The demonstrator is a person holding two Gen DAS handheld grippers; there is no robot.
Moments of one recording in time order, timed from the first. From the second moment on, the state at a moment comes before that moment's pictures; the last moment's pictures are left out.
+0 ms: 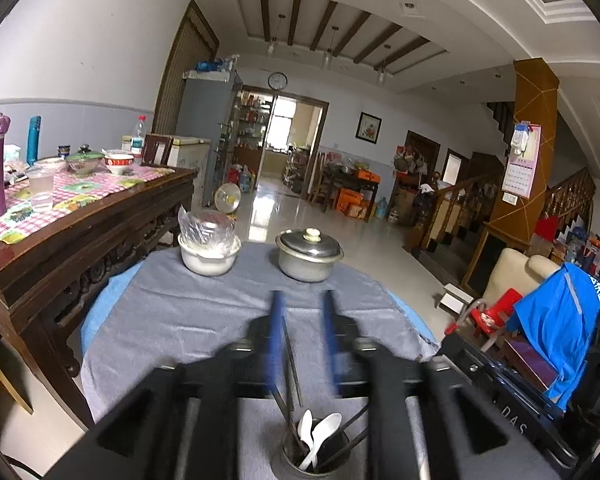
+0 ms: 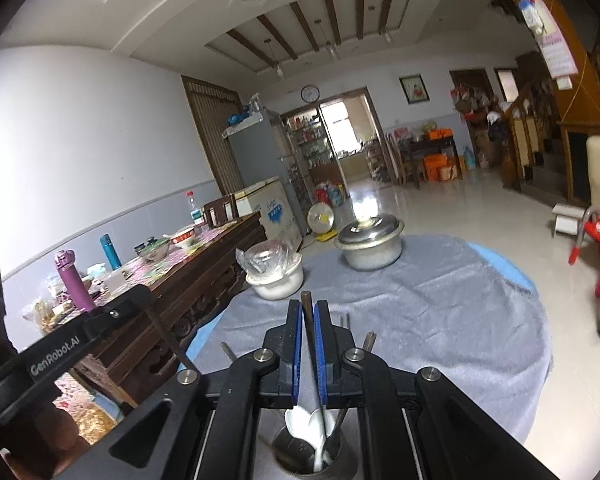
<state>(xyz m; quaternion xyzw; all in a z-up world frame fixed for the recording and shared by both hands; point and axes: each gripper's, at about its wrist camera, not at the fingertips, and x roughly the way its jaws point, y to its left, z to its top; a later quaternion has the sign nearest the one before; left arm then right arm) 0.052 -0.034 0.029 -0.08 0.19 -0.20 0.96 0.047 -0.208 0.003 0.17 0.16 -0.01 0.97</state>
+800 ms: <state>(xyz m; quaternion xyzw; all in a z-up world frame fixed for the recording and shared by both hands) 0.038 -0.008 0.036 0.00 0.19 -0.08 0.98 0.025 -0.236 0.013 0.22 0.13 -0.03 0.97</state>
